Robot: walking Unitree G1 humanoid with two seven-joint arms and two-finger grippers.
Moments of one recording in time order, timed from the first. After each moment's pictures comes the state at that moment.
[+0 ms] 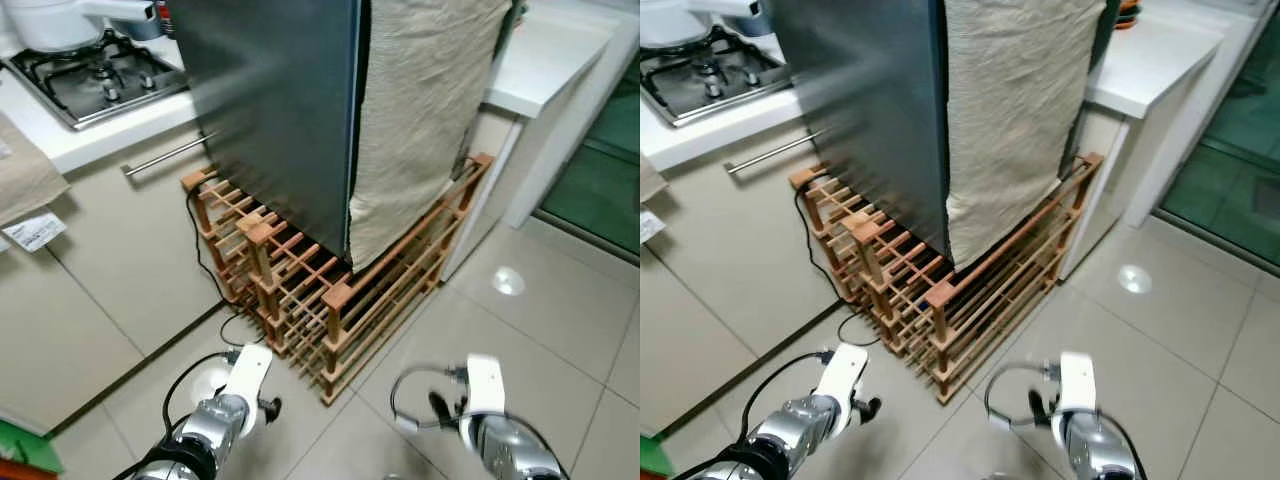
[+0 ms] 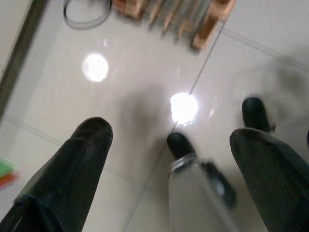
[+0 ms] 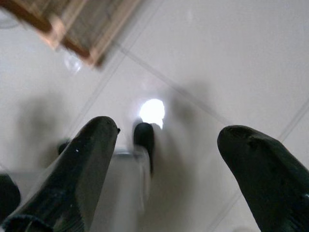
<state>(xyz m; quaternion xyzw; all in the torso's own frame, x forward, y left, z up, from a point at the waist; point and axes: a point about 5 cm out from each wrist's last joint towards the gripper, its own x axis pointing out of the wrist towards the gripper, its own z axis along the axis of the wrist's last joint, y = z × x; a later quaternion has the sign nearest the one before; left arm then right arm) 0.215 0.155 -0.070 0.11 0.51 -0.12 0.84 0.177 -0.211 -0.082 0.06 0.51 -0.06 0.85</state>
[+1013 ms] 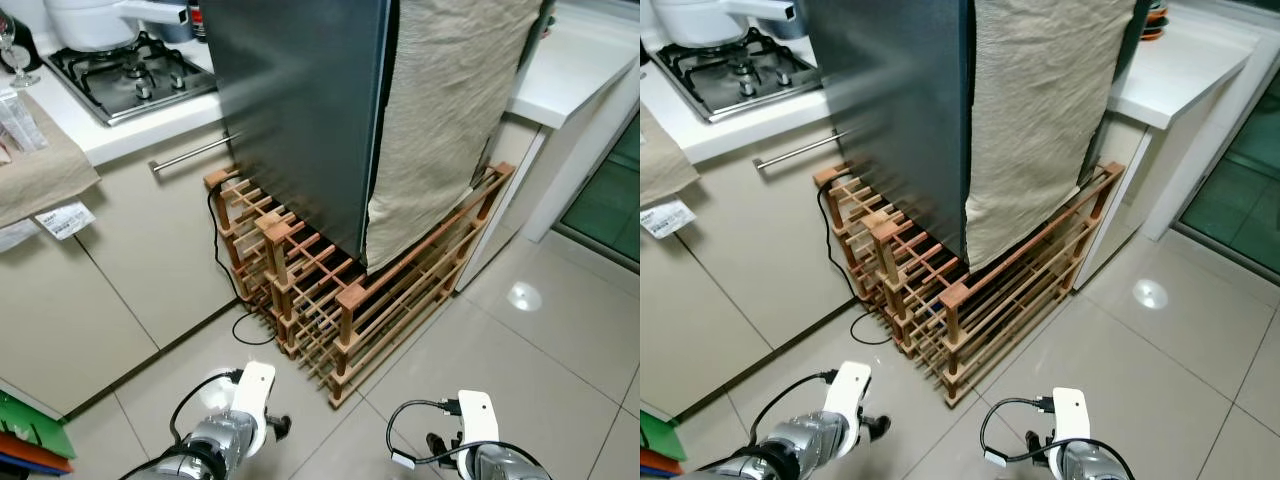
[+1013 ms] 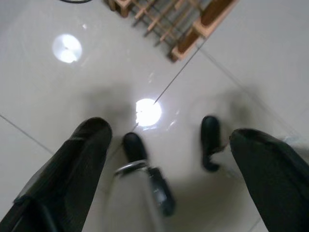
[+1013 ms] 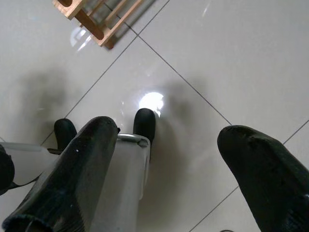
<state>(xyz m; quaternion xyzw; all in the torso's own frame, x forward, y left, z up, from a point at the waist) 0.218 0.132 -0.070 -0.03 0.51 -0.08 0.85 0.174 -0.205 -0.087 0.03 0.53 -0.02 0.85</state>
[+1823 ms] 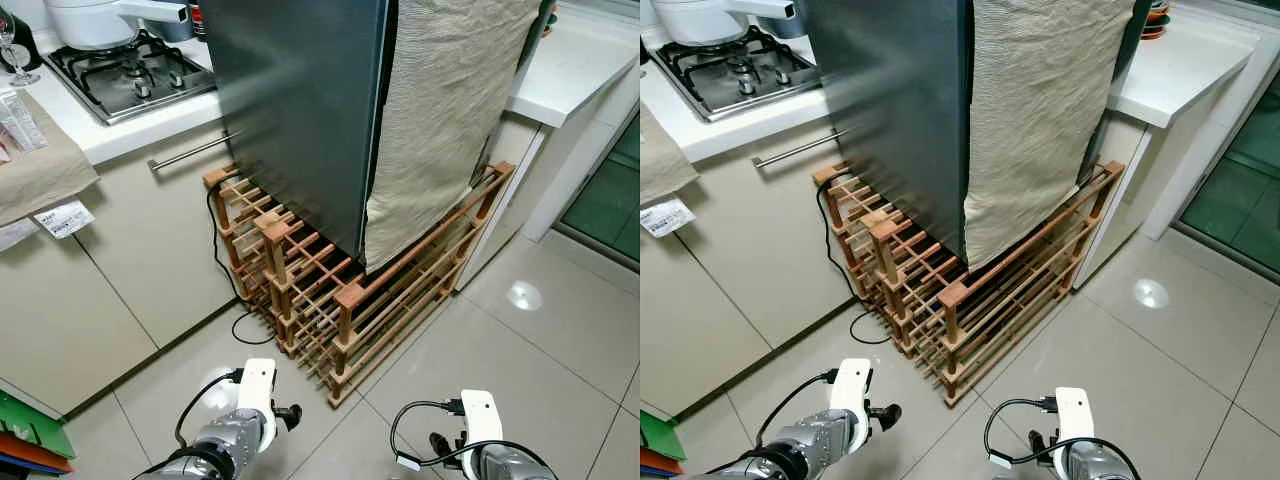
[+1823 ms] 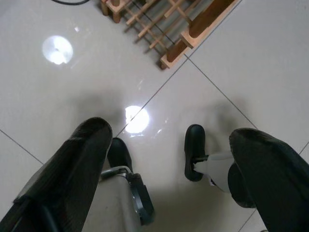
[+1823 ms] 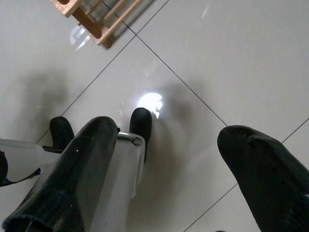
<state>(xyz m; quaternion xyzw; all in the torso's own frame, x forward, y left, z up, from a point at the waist) 0.214 0.123 -0.072 -0.06 0.50 -0.08 0.86 0.173 -0.210 -0.086 0.02 0.53 -0.01 0.85</state>
